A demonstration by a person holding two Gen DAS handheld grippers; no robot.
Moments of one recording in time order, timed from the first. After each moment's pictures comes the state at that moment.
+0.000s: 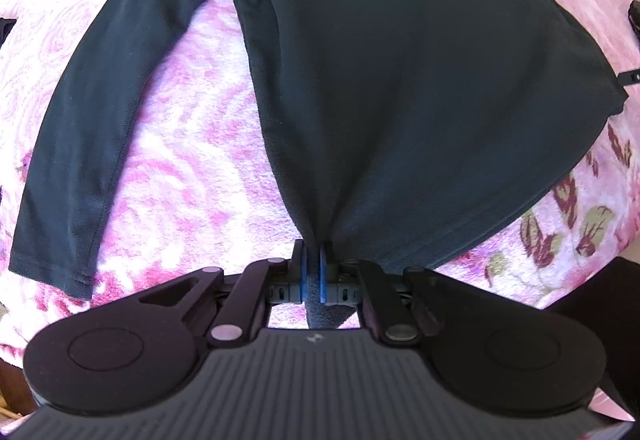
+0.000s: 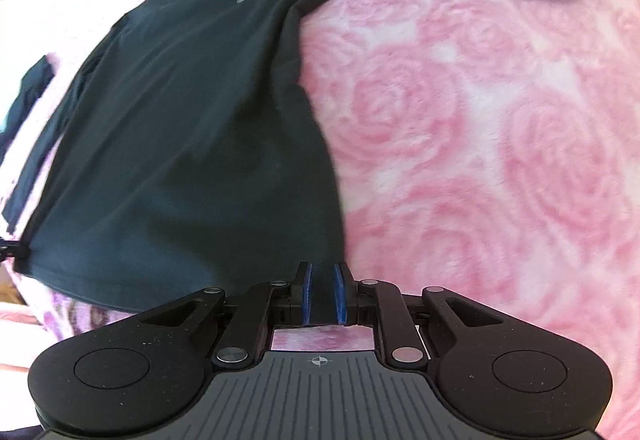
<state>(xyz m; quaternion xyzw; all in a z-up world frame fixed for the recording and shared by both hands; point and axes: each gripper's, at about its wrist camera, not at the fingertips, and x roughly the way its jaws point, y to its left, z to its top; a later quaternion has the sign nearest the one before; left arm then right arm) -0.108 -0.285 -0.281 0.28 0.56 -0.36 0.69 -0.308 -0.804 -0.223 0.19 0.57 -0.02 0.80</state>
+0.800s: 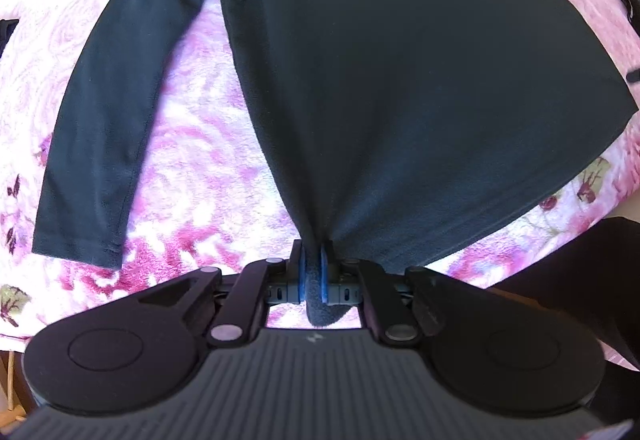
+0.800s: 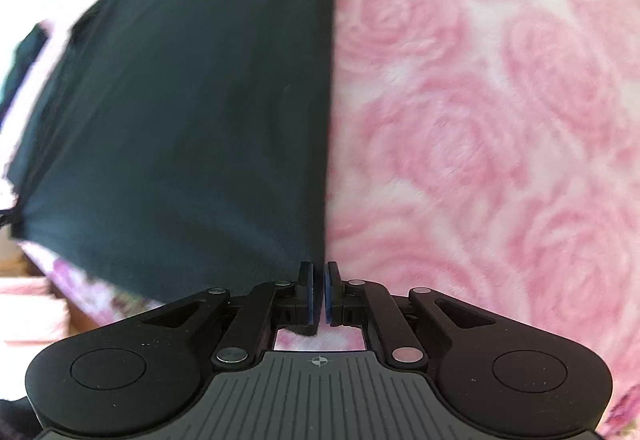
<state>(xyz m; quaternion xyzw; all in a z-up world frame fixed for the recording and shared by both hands) -0.121 -0.252 -0.262 0.31 0.56 -0.37 0.67 -0.339 -0.776 -0.221 0.19 0.62 -0.05 0.76</state>
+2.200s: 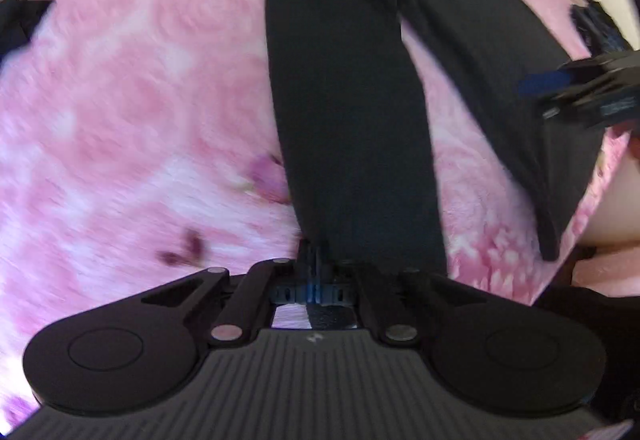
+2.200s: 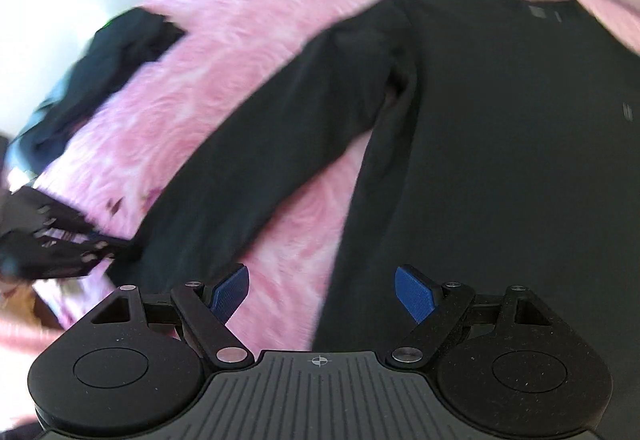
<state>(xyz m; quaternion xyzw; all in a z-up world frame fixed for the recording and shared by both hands) 0.140 -0.104 -0.285 0.25 0.53 -0.51 0.63 -0.060 -0.347 -0.238 0.17 0.55 -0.03 0.82</state>
